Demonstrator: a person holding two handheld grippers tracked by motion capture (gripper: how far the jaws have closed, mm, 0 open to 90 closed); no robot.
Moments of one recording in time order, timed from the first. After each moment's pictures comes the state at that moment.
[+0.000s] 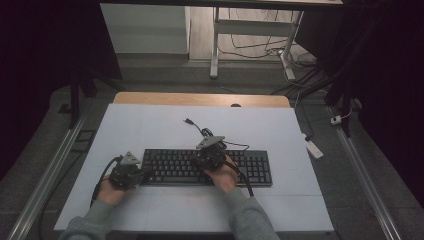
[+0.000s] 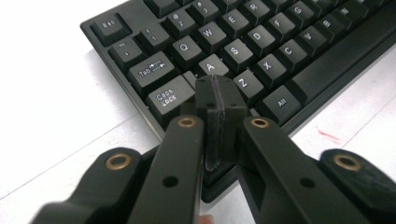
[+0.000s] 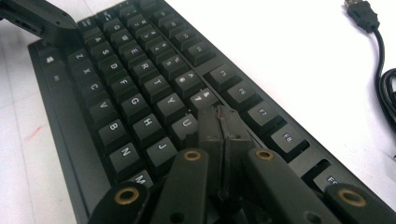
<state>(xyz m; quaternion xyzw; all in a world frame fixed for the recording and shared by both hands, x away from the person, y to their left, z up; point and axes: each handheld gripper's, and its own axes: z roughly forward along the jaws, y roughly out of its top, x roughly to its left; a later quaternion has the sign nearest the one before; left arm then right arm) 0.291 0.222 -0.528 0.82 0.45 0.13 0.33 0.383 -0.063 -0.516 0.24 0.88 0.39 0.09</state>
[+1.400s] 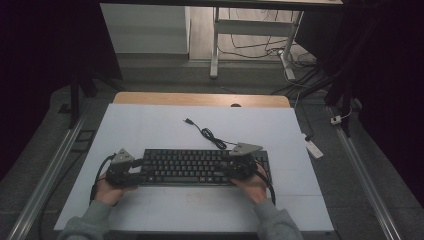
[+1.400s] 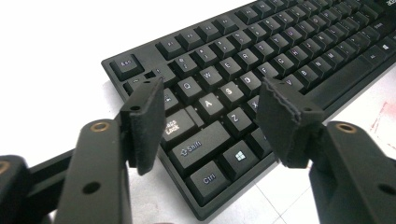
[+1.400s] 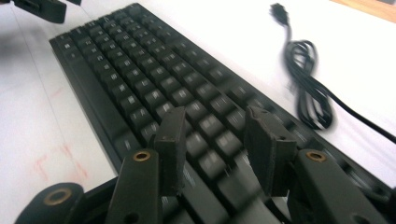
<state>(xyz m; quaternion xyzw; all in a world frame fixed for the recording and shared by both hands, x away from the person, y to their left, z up) 0.286 0.229 -0.515 0.78 0.46 0.15 0.39 0.350 -0.154 -0.494 0.26 0.85 0.44 0.13</state>
